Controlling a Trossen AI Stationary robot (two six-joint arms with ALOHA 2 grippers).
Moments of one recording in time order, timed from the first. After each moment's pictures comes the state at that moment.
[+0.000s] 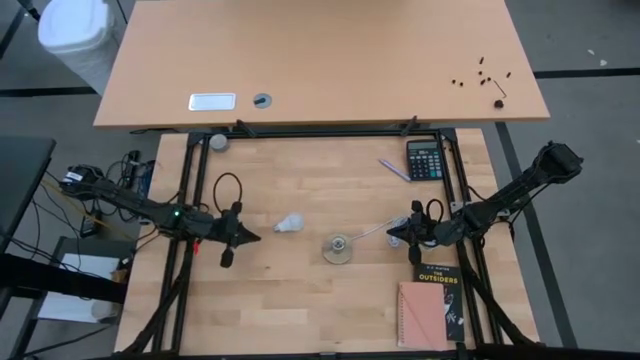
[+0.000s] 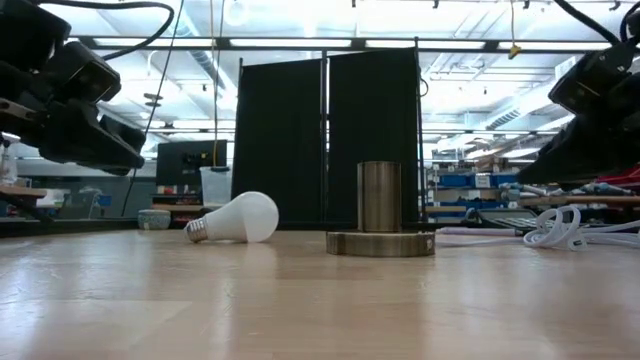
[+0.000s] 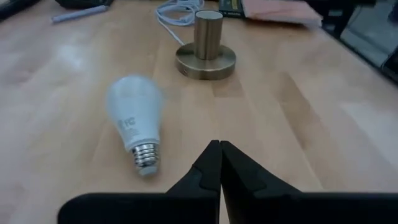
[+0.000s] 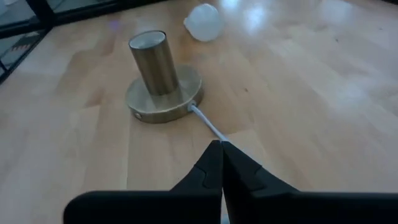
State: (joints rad) left arm -0.31 0.60 0.01 0.22 -0.21 -0.15; right arm 0.48 0.87 0.03 0.35 0.57 0.47
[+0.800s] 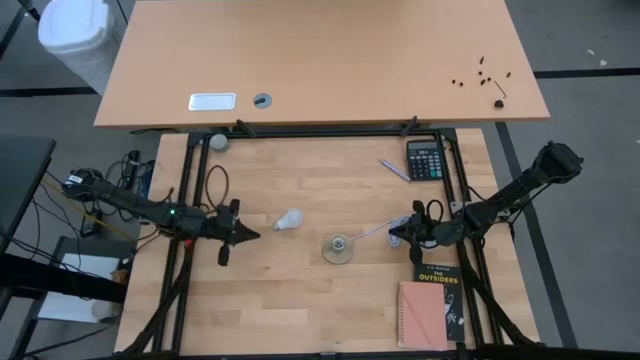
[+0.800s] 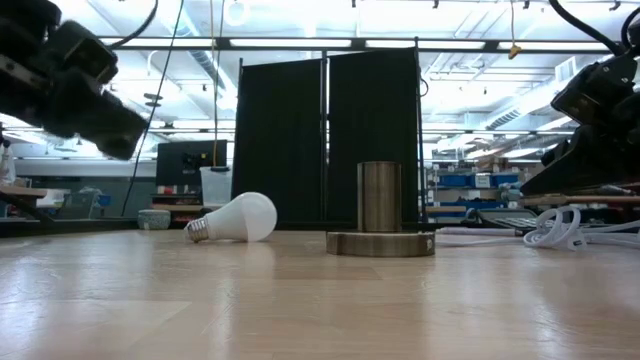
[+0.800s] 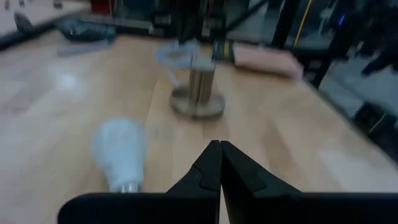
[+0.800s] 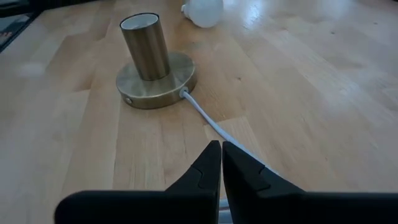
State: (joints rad) left arm -0.31 0.49 0.01 0.25 -0.21 -0.21; right arm 0.48 0.86 0.01 0.32 0.57 0.45
